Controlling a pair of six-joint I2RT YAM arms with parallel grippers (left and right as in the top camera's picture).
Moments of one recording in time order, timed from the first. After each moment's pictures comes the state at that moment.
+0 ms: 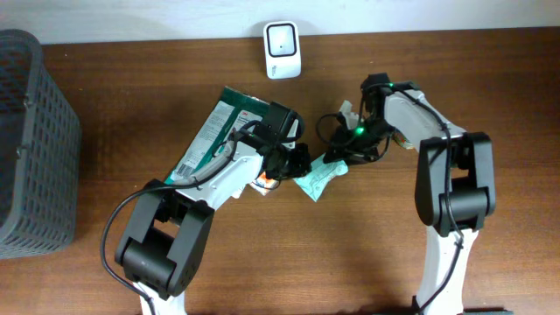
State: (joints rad) left arm -0.54 1.97 1.31 -0.47 0.40 -0.59; right arm 0.13 2.23 1.61 -1.05 -0.59 0.01
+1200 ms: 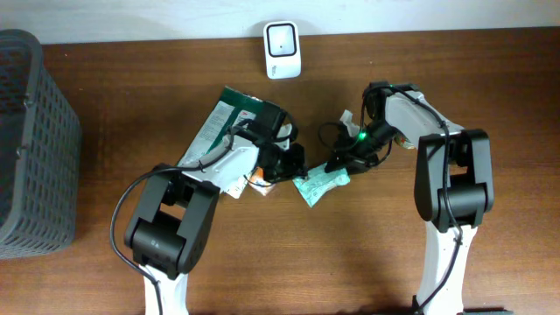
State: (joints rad) left arm -0.48 2.09 1.34 -0.47 0.56 -0.59; right arm 0.11 2.26 1.62 -1.18 -0.65 -0.03
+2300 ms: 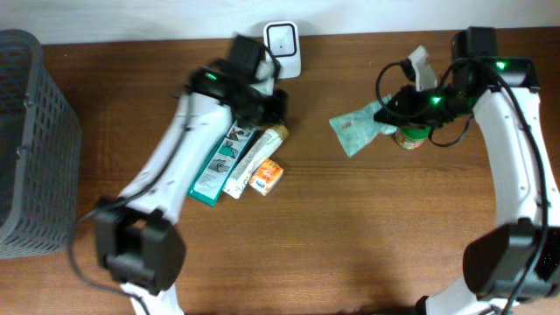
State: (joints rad) left arm -0.37 1.94 1.87 -1.03 0.32 -0.34; right arm -0.09 1.76 1.74 -1.26 -0.70 -0.09
